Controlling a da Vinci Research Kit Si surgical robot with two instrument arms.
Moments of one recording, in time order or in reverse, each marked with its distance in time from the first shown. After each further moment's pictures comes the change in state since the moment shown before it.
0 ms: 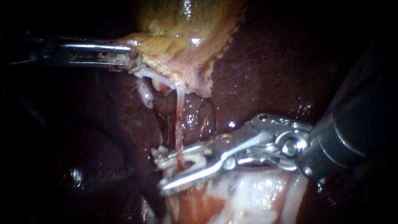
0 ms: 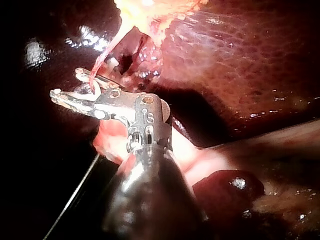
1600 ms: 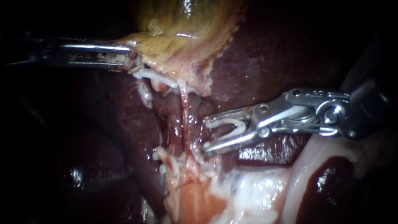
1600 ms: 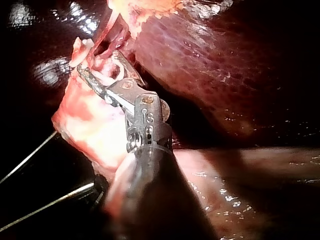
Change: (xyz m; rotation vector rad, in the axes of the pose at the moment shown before) right arm -0.001 0.004 -0.007 -0.272 -0.156 -0.158; left arm 0.000 0.000 0.000 0.000 0.000 0.001
